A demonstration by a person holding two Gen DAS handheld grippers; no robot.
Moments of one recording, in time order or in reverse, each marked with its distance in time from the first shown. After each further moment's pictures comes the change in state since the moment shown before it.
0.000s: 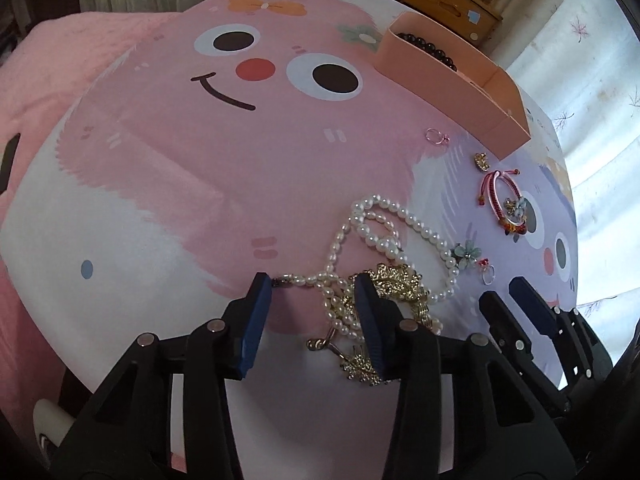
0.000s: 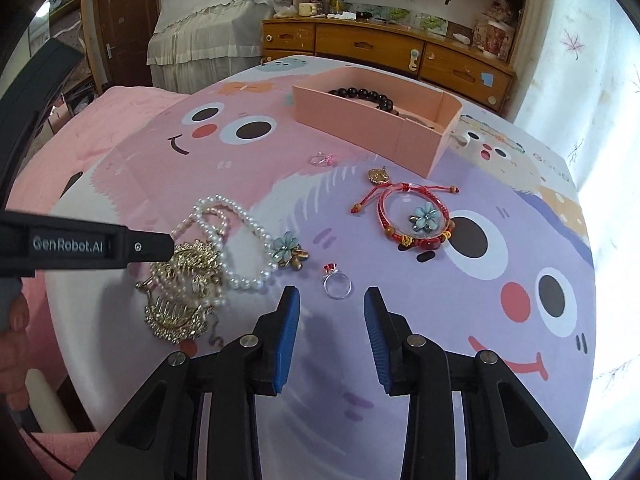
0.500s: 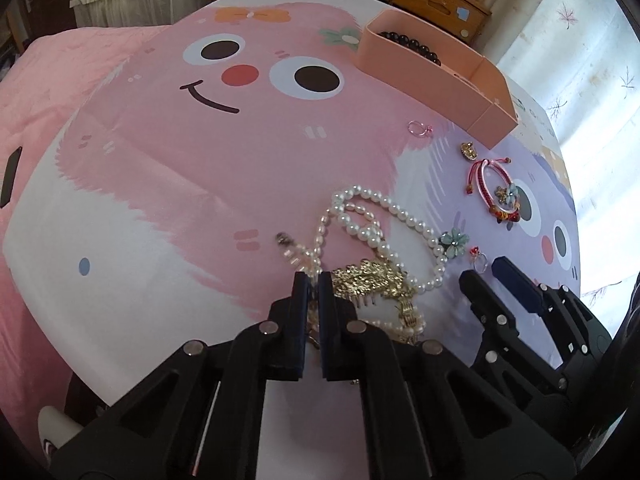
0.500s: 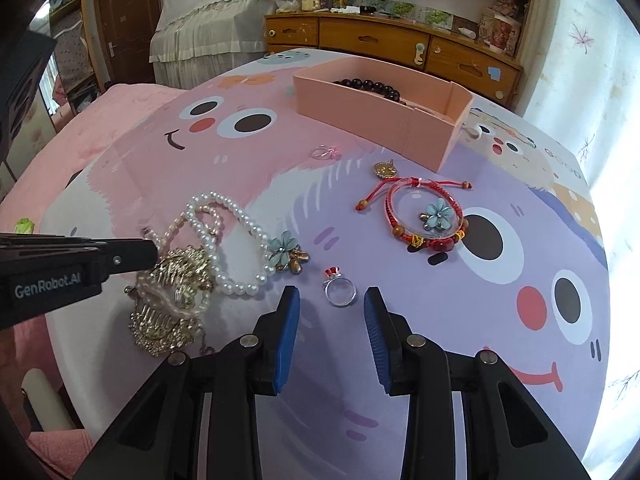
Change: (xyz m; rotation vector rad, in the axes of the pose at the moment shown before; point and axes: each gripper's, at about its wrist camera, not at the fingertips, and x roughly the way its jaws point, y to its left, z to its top) left arm -0.006 -0.011 -0.005 0.032 -0.010 0.005; right arm 0.029 -0.008 0.009 0.007 -0.002 0.021
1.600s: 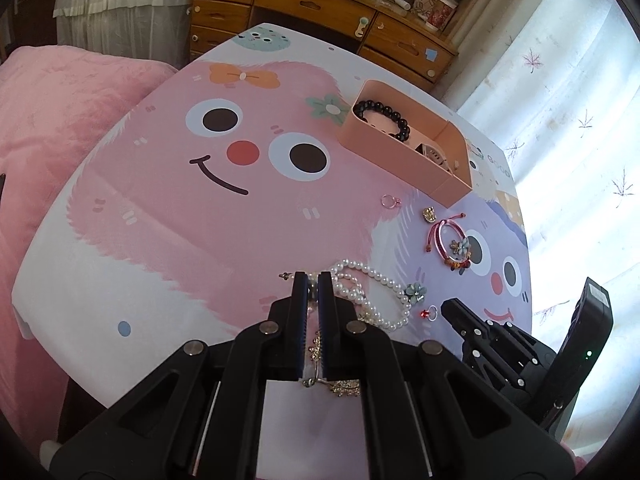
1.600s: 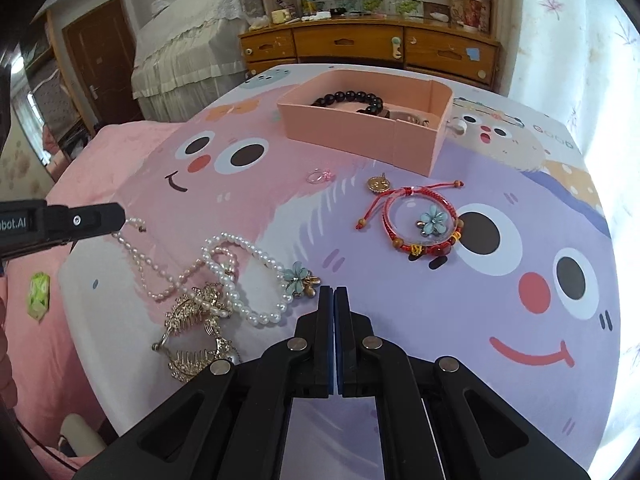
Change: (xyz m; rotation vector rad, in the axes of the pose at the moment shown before) left arm -0.062 0.042 0.038 0.011 -0.103 -0.170; right arm -0.035 0.004 0.007 0.169 -0.007 0.027
